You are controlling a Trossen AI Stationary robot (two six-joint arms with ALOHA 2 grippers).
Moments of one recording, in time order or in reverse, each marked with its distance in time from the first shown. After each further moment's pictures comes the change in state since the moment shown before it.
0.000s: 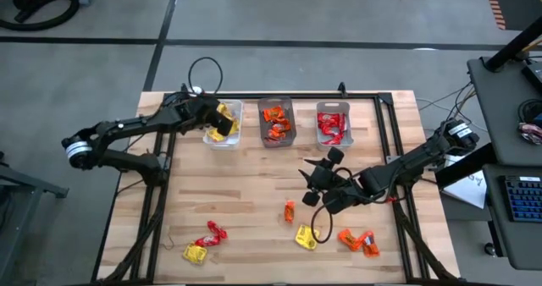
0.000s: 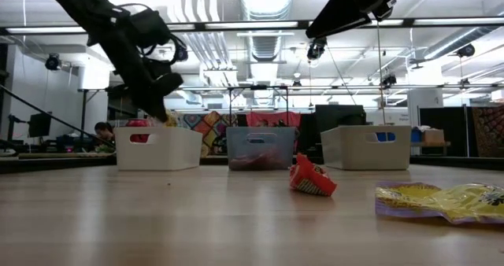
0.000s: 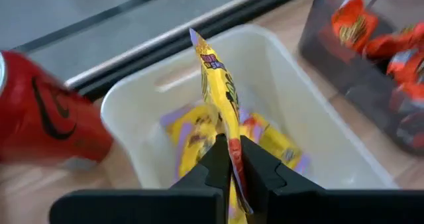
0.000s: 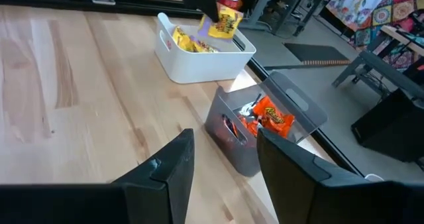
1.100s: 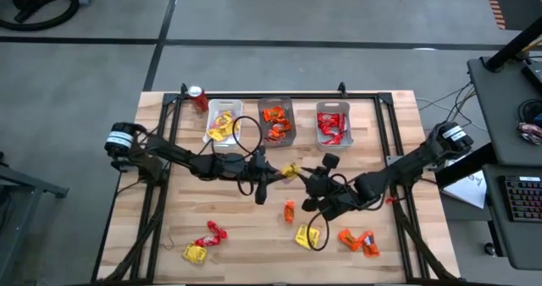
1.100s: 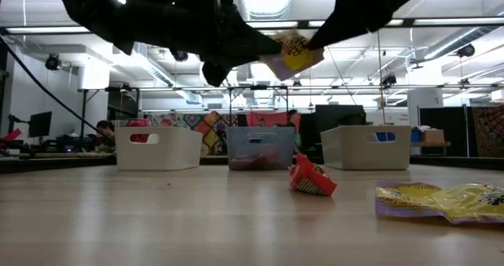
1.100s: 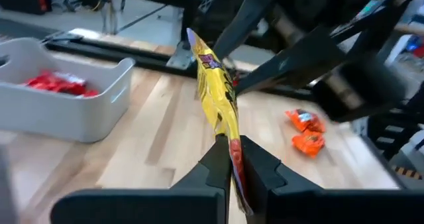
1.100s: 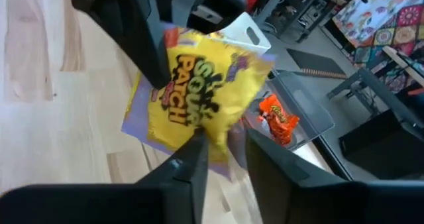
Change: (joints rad) left arm -0.704 0.434 0.039 1.063 0.186 0.084; right arm 0.016 0.063 0.004 0.001 -0.006 -0.088
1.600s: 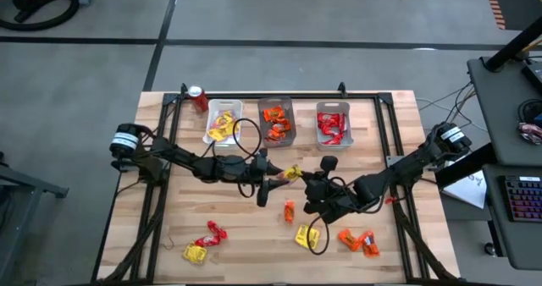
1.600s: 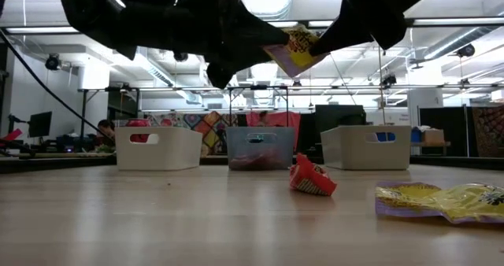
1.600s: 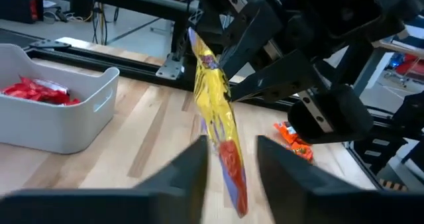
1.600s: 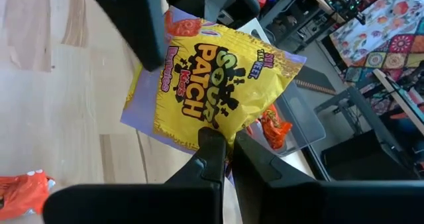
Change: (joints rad) left arm -0.026 0.060 0.002 0.121 0.000 -0.023; right arm 0.018 0.026 -0.003 -0.008 0.002 -0.114
